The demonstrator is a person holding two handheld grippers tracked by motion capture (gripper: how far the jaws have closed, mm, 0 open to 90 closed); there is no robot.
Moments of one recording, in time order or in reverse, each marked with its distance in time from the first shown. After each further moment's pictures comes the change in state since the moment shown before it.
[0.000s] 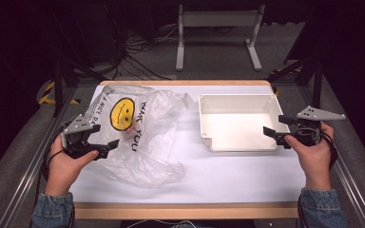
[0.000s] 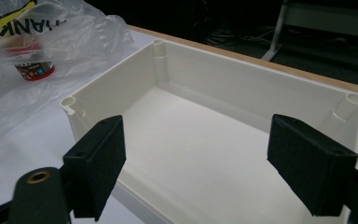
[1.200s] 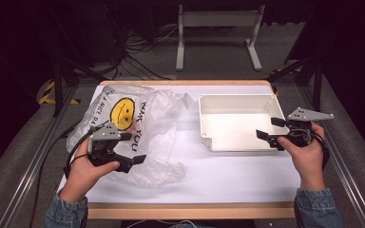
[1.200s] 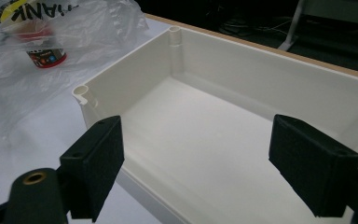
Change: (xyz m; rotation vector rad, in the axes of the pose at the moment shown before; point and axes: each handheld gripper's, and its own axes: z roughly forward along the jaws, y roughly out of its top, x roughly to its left) left arm -0.064 0.022 0.023 0.013 -0.316 0.138; right arm 0.009 -0.002 0.014 0.041 0.045 -0.017
